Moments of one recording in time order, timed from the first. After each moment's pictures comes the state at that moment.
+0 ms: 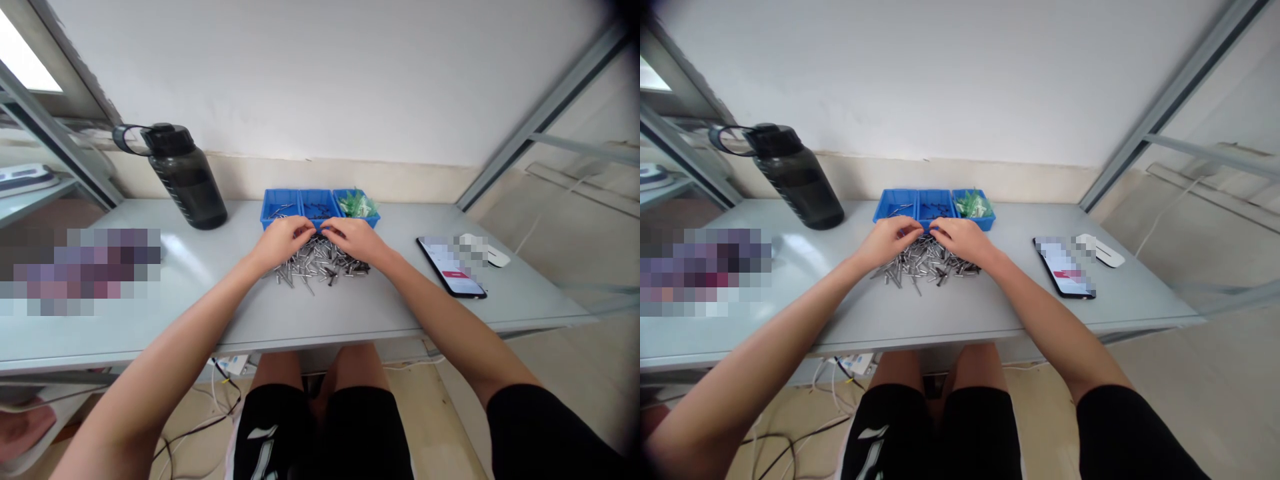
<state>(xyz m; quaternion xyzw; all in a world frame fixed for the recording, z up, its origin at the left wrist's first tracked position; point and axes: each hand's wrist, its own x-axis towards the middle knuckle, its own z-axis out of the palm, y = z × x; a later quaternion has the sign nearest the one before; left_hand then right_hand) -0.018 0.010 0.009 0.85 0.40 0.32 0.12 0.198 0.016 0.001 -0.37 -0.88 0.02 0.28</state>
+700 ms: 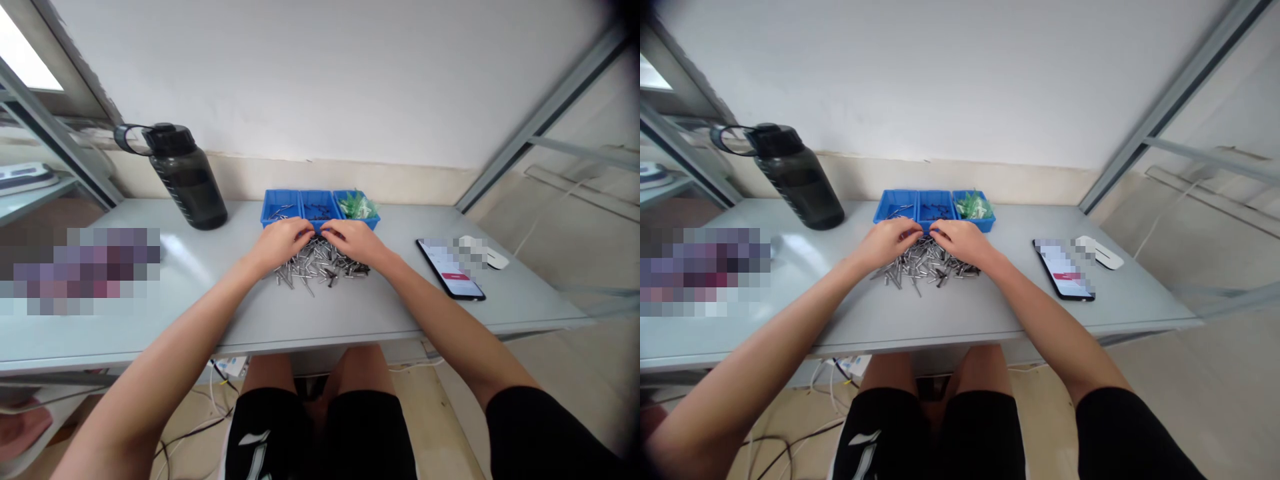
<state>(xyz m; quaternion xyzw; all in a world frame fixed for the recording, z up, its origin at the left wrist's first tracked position) -0.021 0.009 0.010 0.87 0.40 0.26 0.03 0.198 0.014 0.002 -0.38 -0.88 0.01 0.27</state>
